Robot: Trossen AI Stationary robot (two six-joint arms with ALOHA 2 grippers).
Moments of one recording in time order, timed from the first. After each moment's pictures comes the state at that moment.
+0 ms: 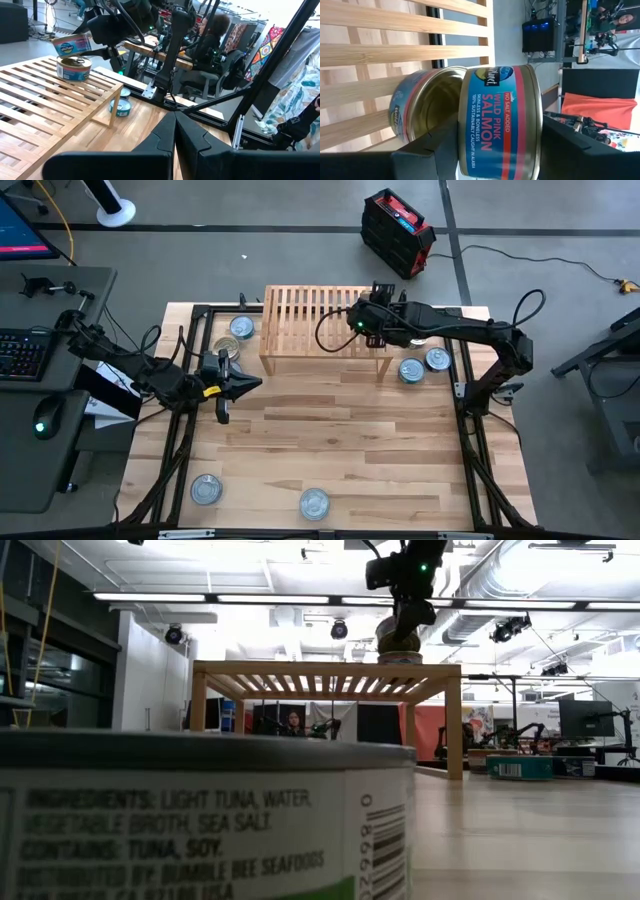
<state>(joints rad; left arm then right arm) -0.46 0.76 0.75 -0.09 -0.63 -0.37 -0.25 1.63 1.57 -0.97 0.81 -0.50</state>
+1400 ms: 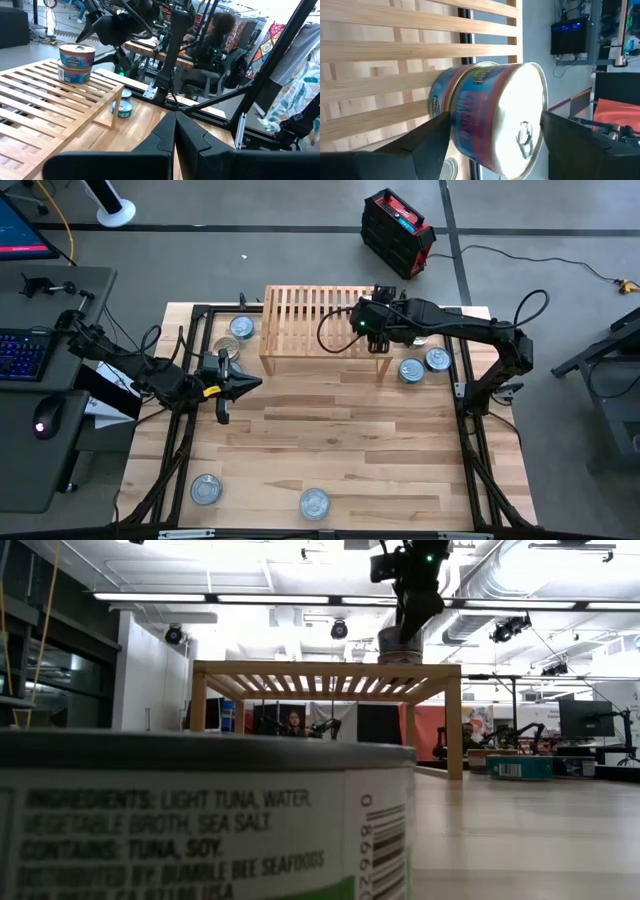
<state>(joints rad) -0.46 0.76 0.75 -0.09 -0.63 -0.34 -0.25 1.63 1.62 -1.10 0.67 -0.42</state>
